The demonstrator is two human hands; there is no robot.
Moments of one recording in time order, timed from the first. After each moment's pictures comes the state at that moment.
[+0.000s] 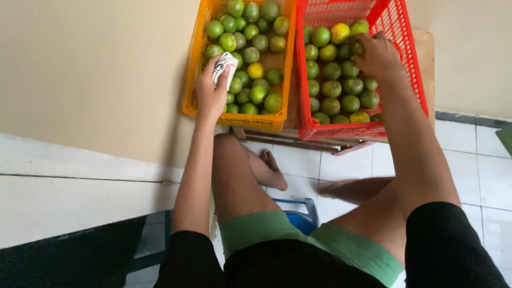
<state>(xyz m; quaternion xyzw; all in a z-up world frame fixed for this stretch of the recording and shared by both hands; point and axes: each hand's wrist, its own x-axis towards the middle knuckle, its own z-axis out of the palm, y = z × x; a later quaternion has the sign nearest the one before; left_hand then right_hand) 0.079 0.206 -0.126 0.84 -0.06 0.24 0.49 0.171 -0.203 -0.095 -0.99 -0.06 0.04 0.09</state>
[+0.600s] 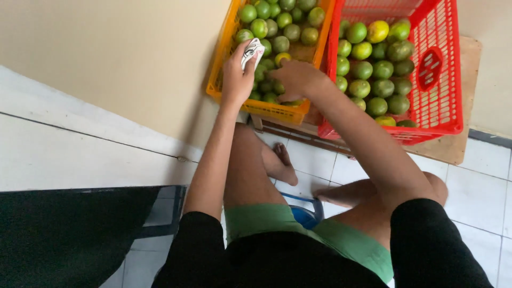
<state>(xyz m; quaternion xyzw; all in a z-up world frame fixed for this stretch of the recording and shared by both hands) 0.067 0.200 -0.120 0.86 -0.04 0.21 0.47 0.110 0.020 -0.062 -0.90 -0.37 0.22 0.02</state>
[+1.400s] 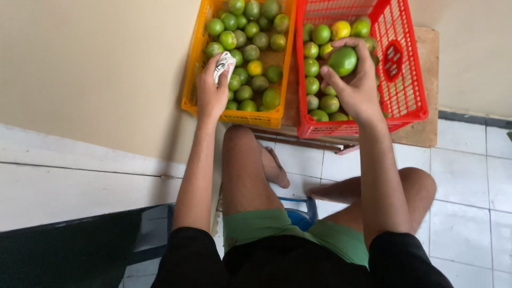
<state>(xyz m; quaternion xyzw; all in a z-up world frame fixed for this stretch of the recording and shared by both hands) 0.072 0.200 -0.132 0.86 -0.07 0.23 0.45 0.029 -0.121 -0.028 -0.74 -0.19 -0.09 0.64</state>
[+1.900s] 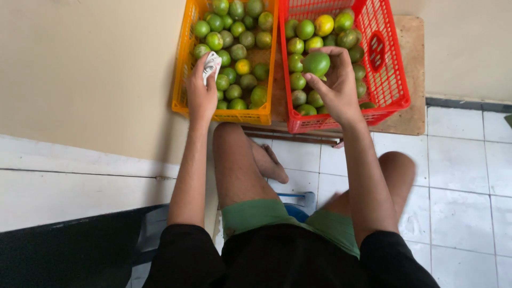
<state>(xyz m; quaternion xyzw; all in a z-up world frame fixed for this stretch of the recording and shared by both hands) 0.060 0.188 -0.120 0.87 -0.05 0.22 0.43 0.022 -0.133 -0.056 -0.69 -0.25 -0.11 0.67</state>
